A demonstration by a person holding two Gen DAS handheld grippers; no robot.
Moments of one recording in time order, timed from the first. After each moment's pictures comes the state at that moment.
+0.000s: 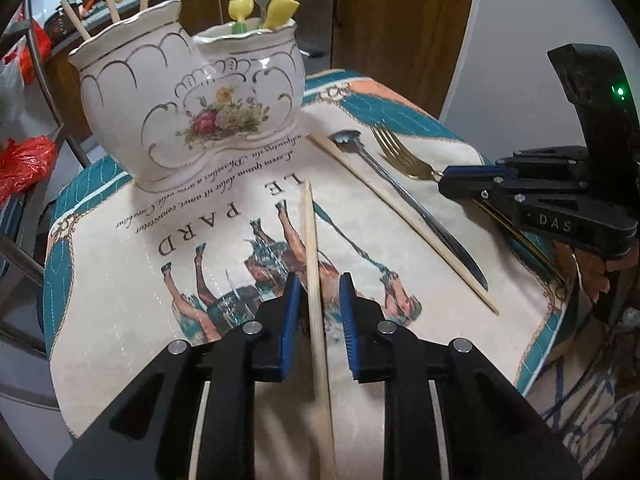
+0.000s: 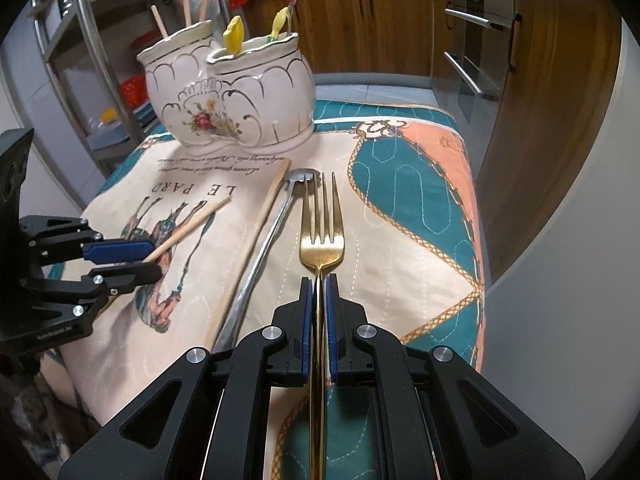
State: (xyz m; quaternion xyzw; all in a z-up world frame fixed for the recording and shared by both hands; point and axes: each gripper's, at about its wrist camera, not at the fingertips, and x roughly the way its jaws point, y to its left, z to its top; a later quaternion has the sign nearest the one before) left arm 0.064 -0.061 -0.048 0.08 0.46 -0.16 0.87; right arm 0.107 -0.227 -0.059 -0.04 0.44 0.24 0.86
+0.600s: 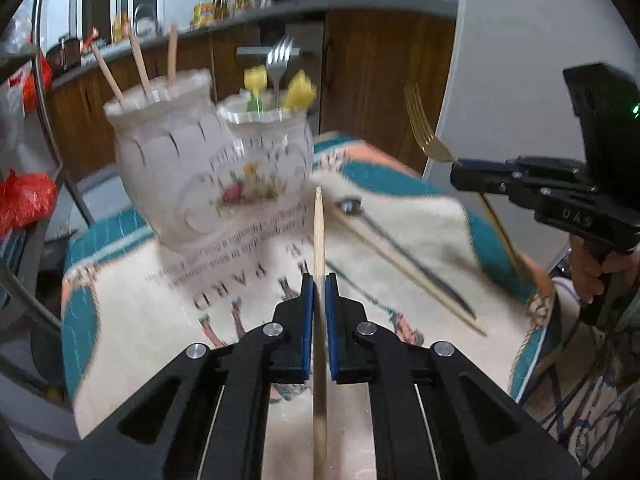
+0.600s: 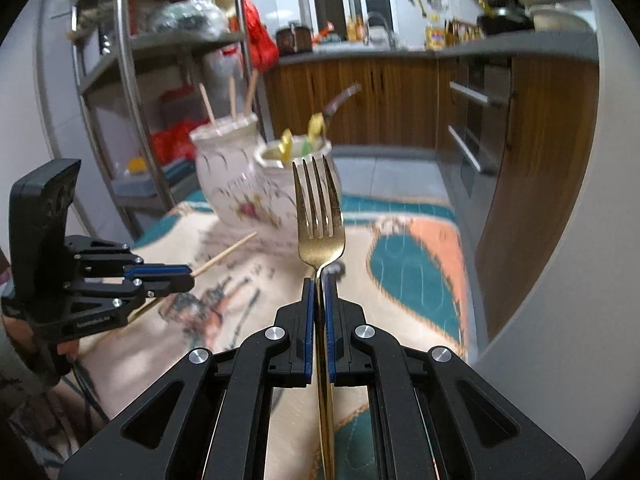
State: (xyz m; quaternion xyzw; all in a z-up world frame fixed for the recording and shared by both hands) left arm 0.054 -0.028 -0.008 0.07 0.35 -0.21 0.91; right arm 0.076 -0.229 -0.002 -0.02 0.30 0.27 0.91
